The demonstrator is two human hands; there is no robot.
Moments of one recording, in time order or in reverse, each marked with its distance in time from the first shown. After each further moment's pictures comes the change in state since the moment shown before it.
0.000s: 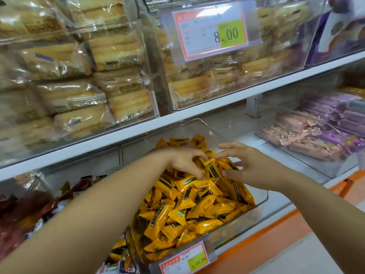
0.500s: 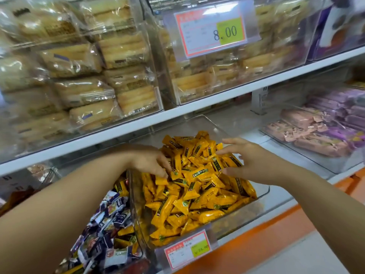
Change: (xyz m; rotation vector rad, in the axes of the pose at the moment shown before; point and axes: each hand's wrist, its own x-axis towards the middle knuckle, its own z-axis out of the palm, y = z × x) left_hand -0.085 -0.035 -0.007 0.068 -0.068 -0.155; right_hand -0.001 -0.002 0.000 -0.147 -0.026 -0.010
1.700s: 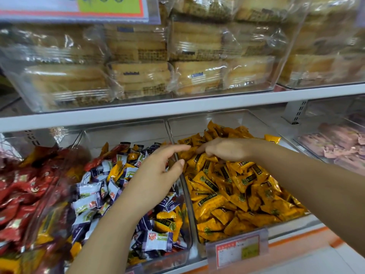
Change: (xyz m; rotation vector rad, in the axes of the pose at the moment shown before) left_hand -0.066 -0.035 0.102 -0.770 0.869 0.111; right_hand 0.109 -0.094 0.050 -0.162 -0.394 0.047
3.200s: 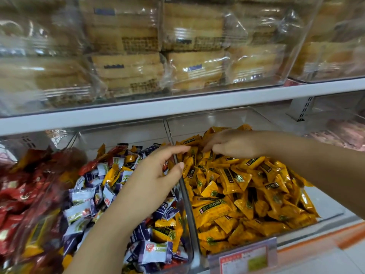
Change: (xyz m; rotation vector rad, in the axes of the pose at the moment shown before) left_hand 0.000 0.002 -0.002 -0.013 0.002 0.001; right_hand 0.006 0.019 -0.001 -0.329 0.021 -0.187
